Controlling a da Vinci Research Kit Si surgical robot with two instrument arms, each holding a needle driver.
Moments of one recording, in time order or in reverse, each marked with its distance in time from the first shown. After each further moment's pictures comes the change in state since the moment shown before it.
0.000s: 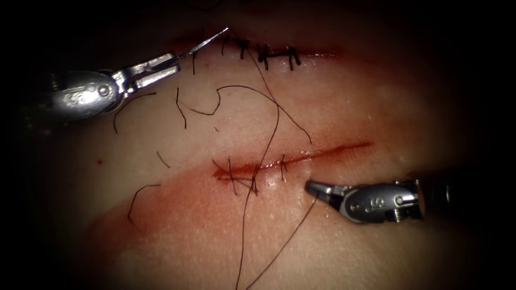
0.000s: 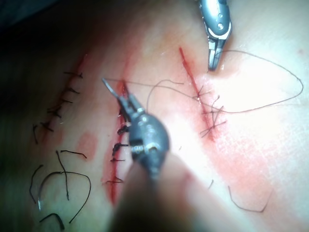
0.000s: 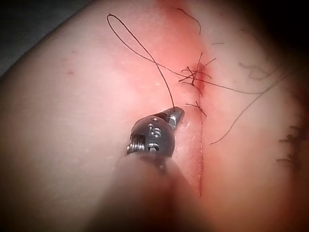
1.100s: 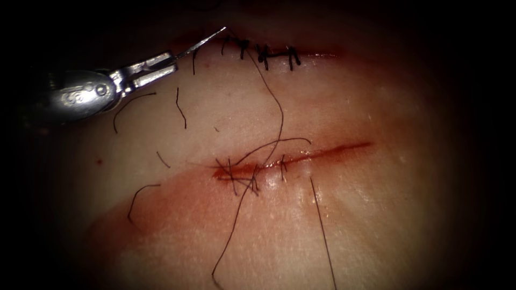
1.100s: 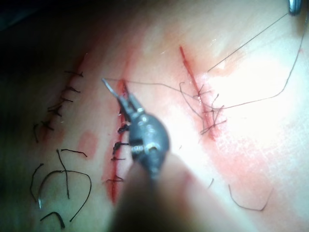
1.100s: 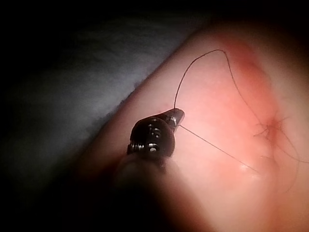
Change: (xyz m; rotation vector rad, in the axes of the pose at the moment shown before) right arm 0.012 -0.011 -0.012 0.130 0.030 0.011; left arm 0.000 0.000 0.000 -0.003 0.001 -0.001
